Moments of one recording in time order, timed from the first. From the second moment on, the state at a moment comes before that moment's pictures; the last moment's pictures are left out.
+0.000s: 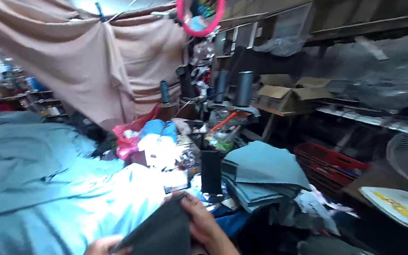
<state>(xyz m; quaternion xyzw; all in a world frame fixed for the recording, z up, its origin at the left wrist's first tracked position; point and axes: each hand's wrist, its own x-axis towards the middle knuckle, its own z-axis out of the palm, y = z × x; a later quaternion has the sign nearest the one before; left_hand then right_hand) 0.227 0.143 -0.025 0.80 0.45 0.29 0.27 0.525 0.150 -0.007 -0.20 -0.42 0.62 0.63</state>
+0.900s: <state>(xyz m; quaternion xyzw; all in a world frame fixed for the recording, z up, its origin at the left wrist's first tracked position) 0.192 0.184 -0.052 0.74 0.34 0.46 0.35 0.558 0.147 -0.056 -0.24 -0.69 0.47 0.49</state>
